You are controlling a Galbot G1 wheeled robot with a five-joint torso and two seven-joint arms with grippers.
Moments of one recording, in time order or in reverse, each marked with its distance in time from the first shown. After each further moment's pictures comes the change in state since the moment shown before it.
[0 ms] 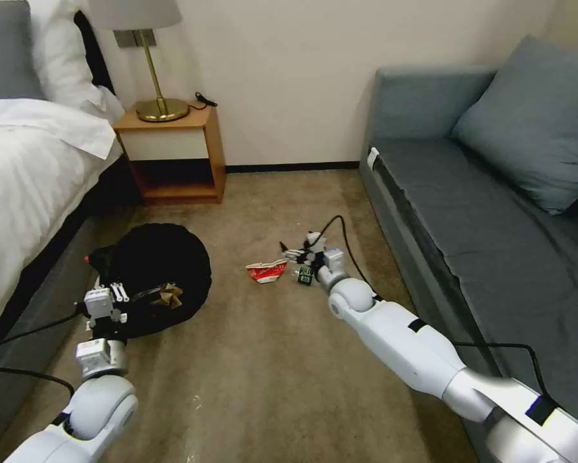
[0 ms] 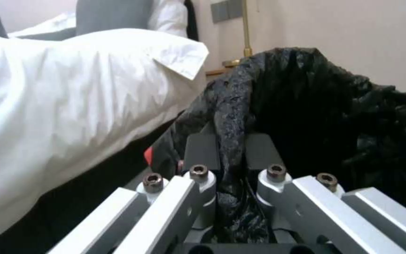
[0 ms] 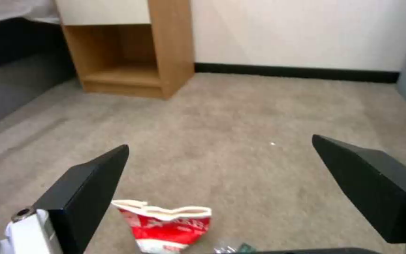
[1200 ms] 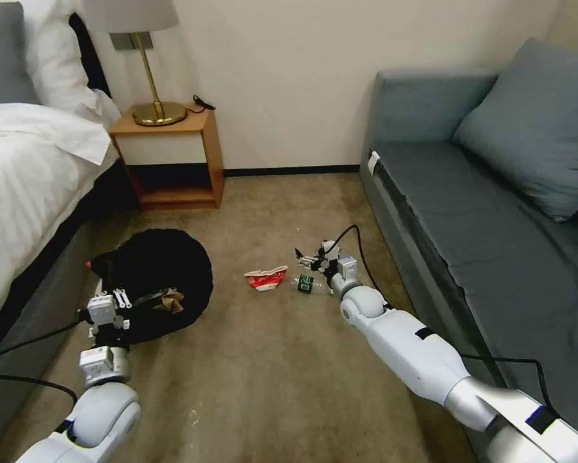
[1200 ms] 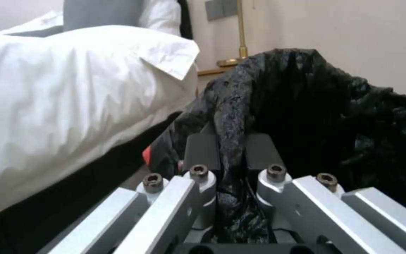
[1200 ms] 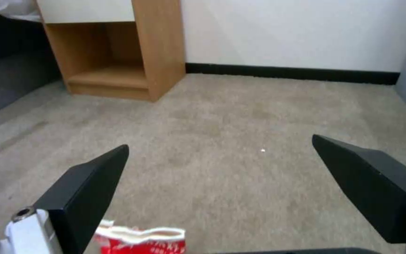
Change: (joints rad) left arm 0.012 -0.016 0.002 0.007 0.018 -0.016 0.001; right arm -0.023 0.004 0.026 -0.032 -0.029 0.033 -0.036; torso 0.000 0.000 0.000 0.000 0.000
